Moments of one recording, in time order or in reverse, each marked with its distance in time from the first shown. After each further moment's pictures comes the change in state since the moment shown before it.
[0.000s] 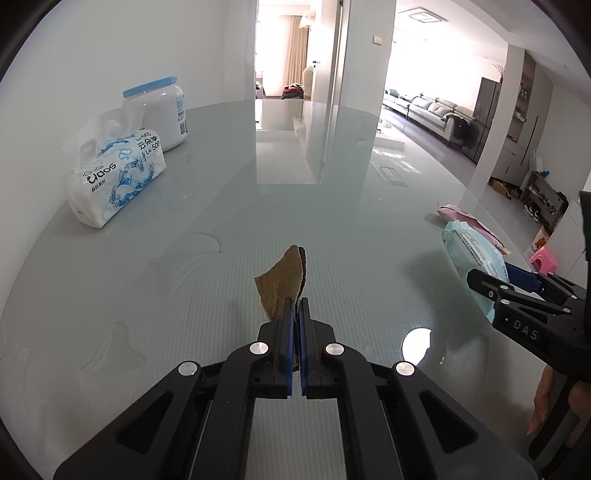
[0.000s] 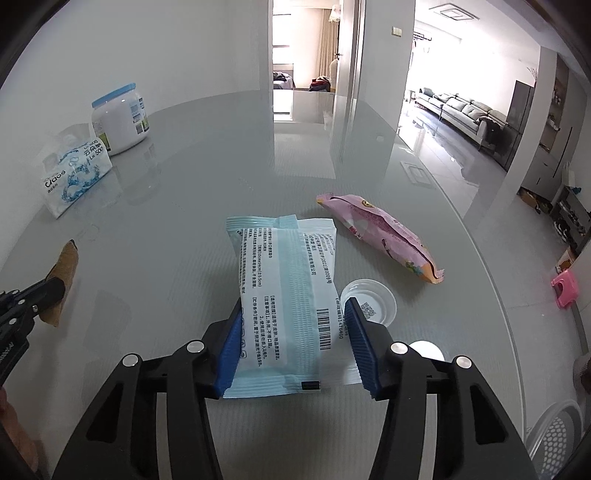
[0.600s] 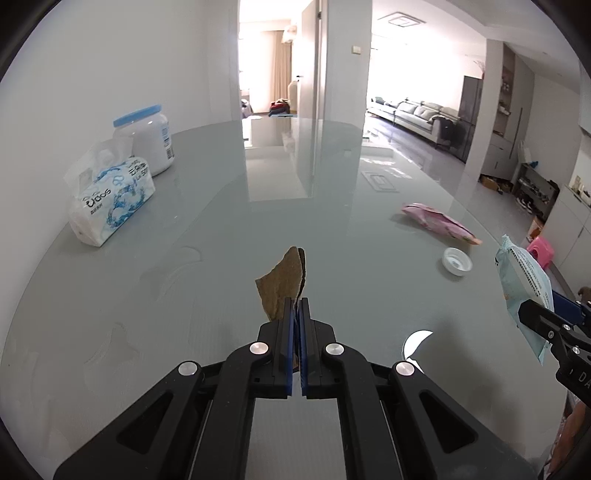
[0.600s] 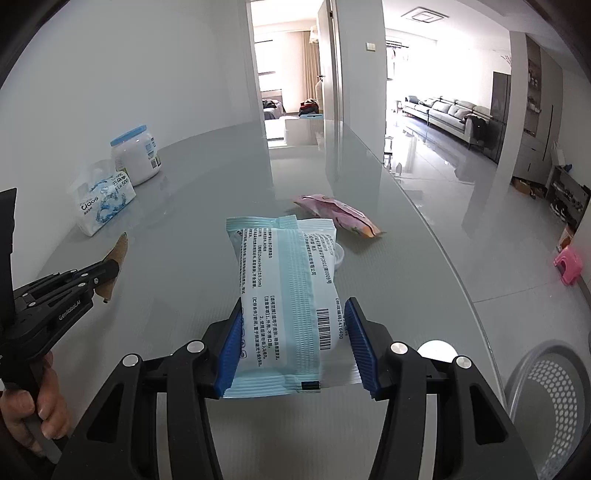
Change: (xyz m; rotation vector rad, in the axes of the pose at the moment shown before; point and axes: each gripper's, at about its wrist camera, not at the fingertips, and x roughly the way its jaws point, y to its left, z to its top) left arm -0.032 -0.035 -0.014 0.079 -0.068 -0.012; right arm -0.101 -0.033 -0.064 0.110 -0.102 0.028
